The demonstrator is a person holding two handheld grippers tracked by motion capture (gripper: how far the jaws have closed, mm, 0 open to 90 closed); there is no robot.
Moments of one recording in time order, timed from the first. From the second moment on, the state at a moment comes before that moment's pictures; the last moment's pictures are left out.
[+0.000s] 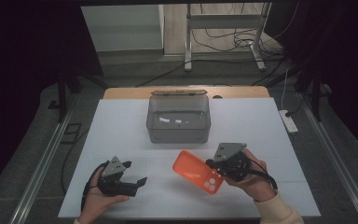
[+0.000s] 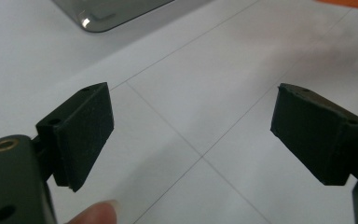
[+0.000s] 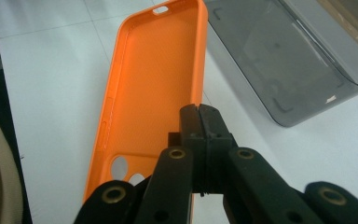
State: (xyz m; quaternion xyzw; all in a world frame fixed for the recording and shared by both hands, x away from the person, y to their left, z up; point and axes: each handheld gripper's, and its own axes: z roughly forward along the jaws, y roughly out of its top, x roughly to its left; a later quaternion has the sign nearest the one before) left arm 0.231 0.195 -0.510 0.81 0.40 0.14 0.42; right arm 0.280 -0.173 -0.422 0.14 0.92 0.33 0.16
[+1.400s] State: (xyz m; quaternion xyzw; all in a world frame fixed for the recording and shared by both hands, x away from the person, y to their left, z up) left arm 0.260 0.138 -0.471 0.83 0.33 0.09 0.44; right arm 0.278 -0.167 -0.425 0.14 0.92 0.33 0.16
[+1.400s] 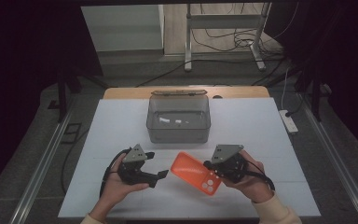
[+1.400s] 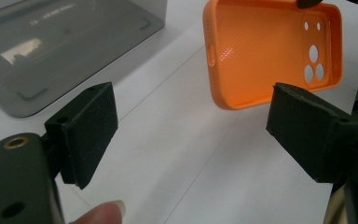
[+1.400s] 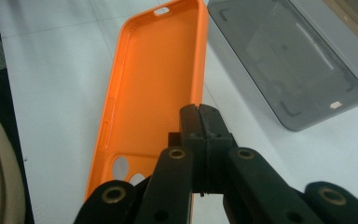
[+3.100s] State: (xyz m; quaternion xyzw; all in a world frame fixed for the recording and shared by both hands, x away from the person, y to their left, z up) left arm 0.289 0.105 -0.476 0.84 0.30 0.00 0.45; right arm 0.274 -0.164 -0.423 0.12 0.92 0.33 0.16
